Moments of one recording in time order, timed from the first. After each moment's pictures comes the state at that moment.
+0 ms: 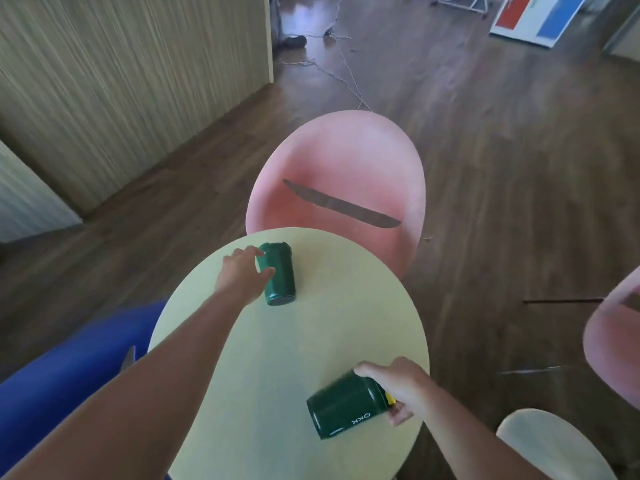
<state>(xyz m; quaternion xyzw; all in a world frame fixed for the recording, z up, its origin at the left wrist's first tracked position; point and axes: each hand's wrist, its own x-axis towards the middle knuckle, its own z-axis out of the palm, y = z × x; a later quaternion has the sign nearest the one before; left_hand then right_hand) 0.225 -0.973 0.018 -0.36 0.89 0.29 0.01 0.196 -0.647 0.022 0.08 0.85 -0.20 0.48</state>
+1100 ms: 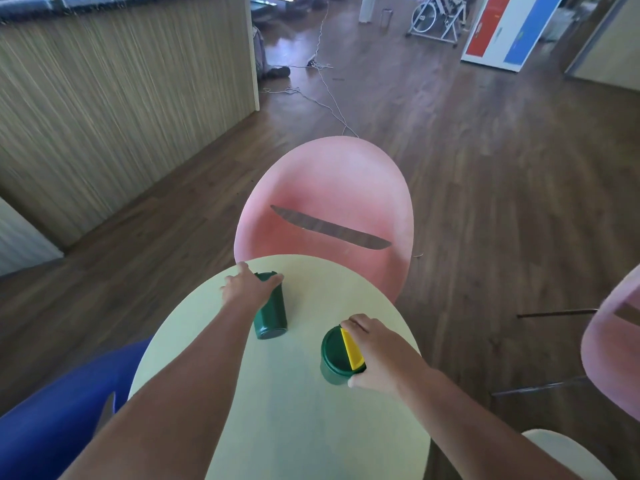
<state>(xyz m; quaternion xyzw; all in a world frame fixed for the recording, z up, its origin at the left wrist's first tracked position) 0.165 -0.974 0.008 -0.47 0.82 0.31 0.08 0.146 -0.688 0.045 -0.42 0.89 -0.06 0.17</state>
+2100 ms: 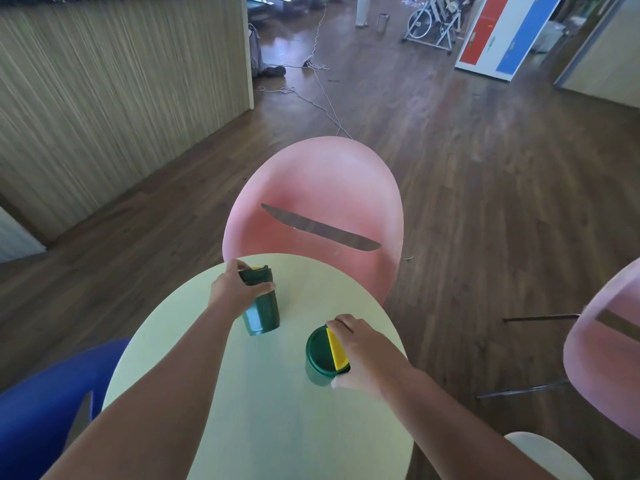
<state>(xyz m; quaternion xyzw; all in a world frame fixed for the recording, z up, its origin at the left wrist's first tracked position) 0.174 -0.975 -0.008 -0.40 0.80 0.45 -0.01 0.143 -0.686 0.039 -0.43 0.88 -0.07 0.17</state>
